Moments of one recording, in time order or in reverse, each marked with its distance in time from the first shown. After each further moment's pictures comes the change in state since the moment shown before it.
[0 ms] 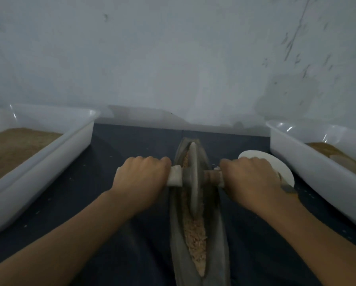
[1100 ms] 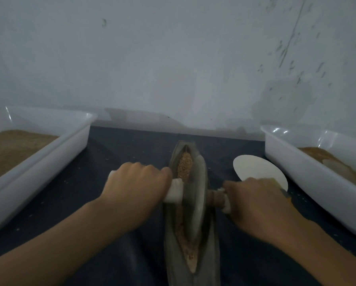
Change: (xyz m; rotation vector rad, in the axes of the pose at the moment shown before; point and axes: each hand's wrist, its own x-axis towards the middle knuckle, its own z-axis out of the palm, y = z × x) left_hand -0.014 0.007 -0.026 -0.005 -0.015 0.134; right_hand -0.039 0.006 -0.005 0.159 -0.119 -0.048
